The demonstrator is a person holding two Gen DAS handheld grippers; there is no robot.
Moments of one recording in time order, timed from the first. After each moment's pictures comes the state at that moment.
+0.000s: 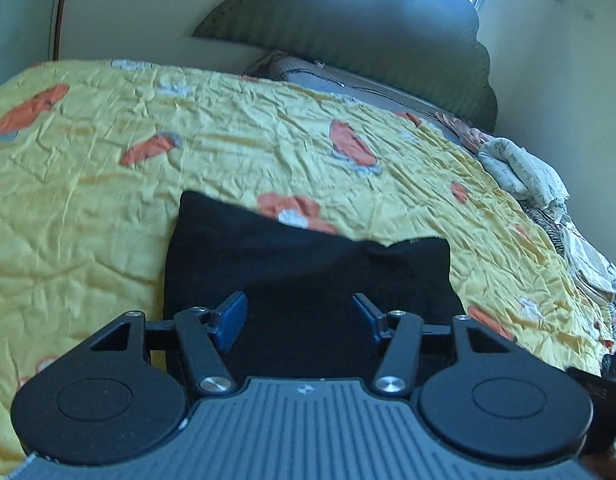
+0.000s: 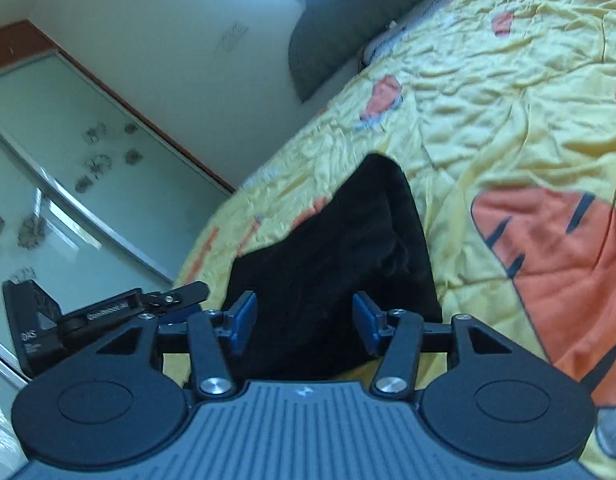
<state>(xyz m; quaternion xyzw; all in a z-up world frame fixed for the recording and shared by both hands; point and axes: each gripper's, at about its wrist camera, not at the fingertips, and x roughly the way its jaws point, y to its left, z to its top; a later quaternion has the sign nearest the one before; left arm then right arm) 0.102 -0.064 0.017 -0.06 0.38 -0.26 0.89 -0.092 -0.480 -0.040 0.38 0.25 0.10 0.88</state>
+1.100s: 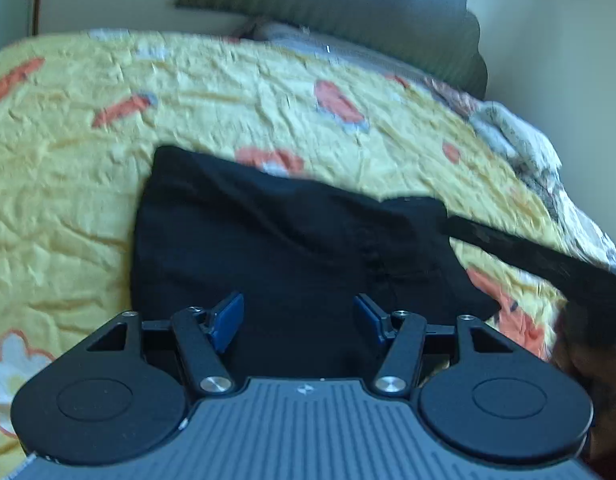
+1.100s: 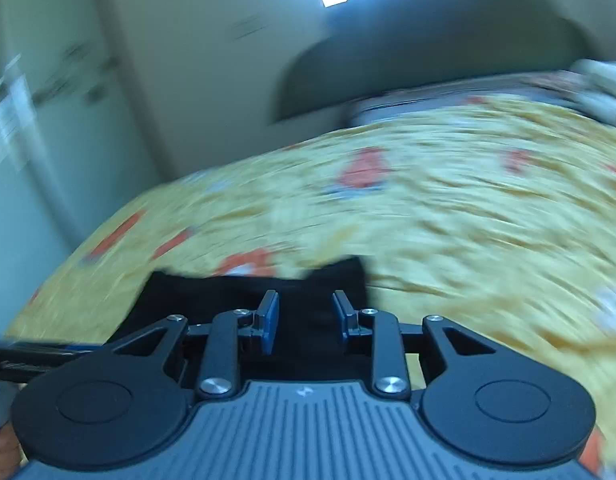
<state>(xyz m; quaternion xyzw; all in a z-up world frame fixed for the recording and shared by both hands) 0.105 -0.086 -0.013 -0.03 0.42 -0.28 0.86 -0.034 -0.453 0.006 0.15 0.25 0.04 0.96</state>
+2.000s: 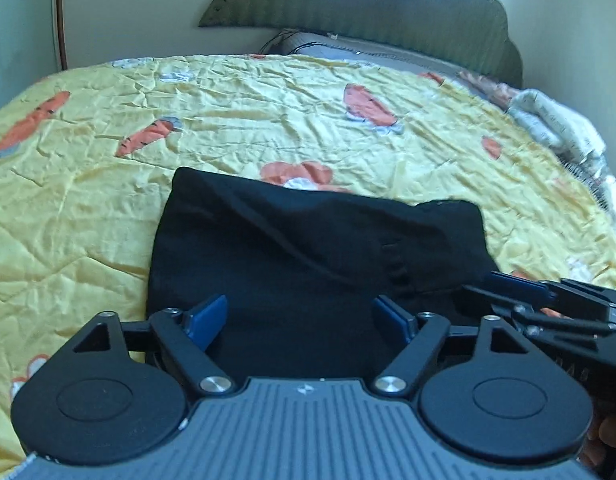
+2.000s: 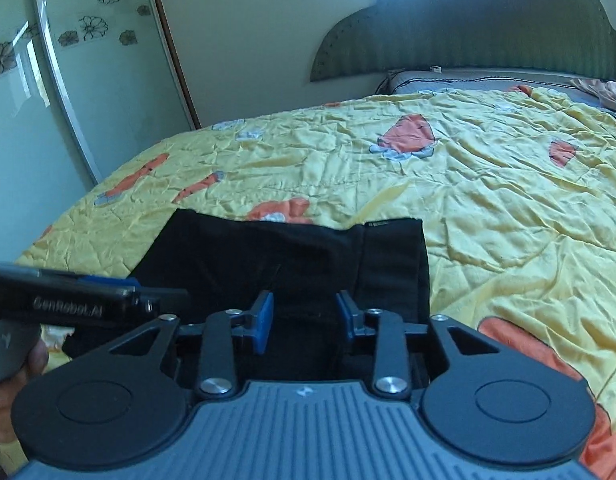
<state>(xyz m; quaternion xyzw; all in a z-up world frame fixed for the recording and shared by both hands) 0.102 -0.115 -0.007 0.03 0.39 -0.20 0.90 -0.033 -0.425 -0.011 0.10 0.29 0.05 0.95</state>
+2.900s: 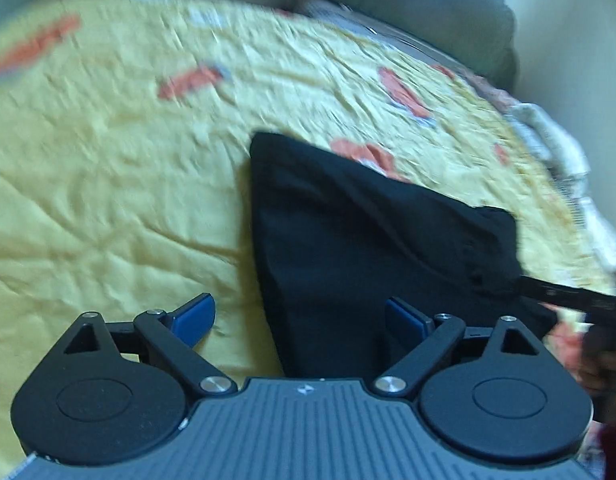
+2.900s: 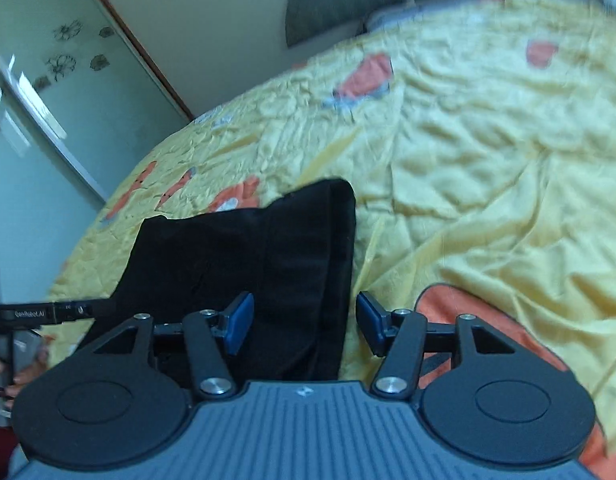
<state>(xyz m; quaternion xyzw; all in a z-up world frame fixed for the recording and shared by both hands) 0.173 -0.016 -0.032 -0.07 0.47 -0.27 0.84 -0.002 -0.516 -0.047 0.25 0.35 0.10 0.90</state>
